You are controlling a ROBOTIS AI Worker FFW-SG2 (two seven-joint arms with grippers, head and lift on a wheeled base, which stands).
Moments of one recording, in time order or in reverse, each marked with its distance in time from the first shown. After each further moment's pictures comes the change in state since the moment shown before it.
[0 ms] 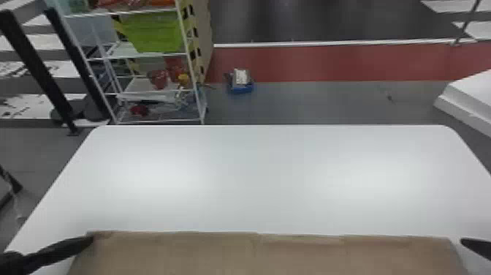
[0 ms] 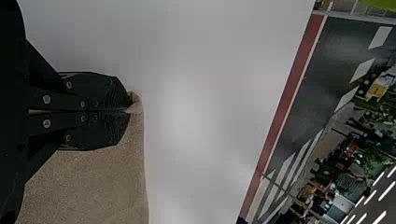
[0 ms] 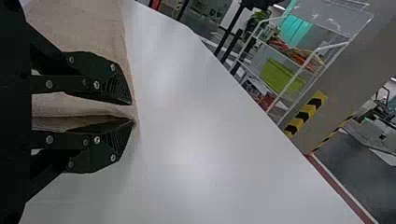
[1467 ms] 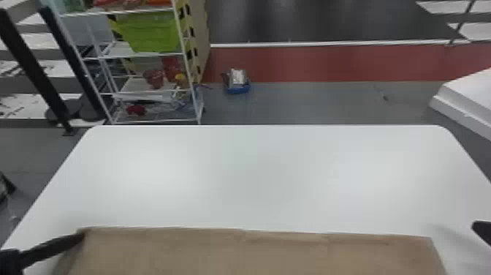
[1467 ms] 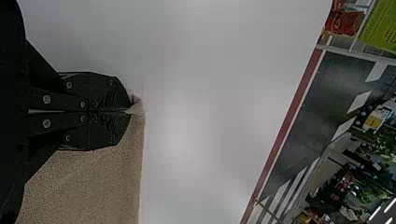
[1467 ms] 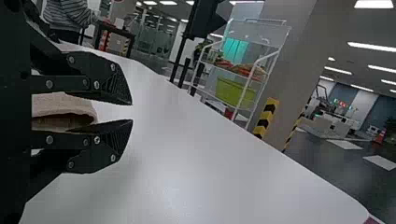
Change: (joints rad) left arm -0.070 0.015 0.004 0.100 -0.022 0.025 0.091; right arm -0.116 -0.052 -0.078 0.269 -0.151 0.073 0.000
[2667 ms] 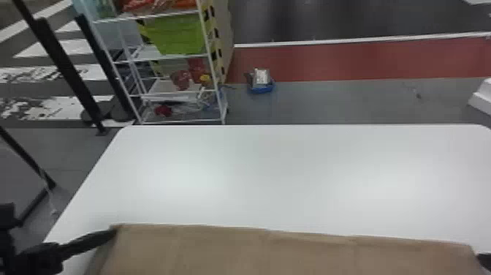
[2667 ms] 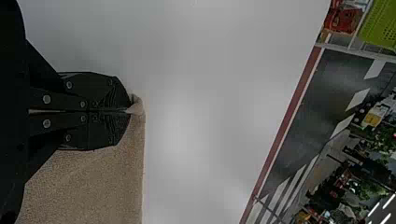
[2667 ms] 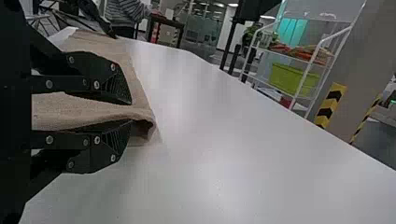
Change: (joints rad) left arm 0.012 -0.004 0.009 -0.009 0.011 -0.016 -0.019; right arm 0.079 0.017 0.164 -0.193 0.069 0.121 0.000
